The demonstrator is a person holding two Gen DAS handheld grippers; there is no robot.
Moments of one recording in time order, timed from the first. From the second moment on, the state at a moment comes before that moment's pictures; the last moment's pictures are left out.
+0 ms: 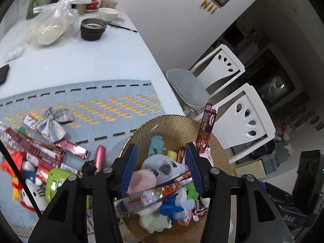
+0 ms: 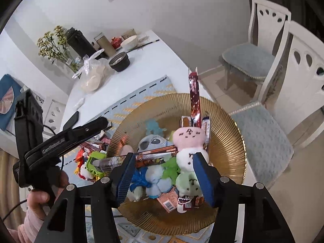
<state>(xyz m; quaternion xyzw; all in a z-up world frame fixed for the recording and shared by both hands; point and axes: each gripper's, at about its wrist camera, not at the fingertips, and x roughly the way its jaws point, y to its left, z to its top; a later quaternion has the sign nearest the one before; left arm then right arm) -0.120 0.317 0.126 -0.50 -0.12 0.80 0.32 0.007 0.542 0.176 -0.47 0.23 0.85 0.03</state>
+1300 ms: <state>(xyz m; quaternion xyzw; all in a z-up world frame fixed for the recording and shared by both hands) -0.123 0.071 0.058 -0.54 -0.07 0.83 0.13 -0.042 0.328 0.159 -0.51 0.15 0.84 -0.10</state>
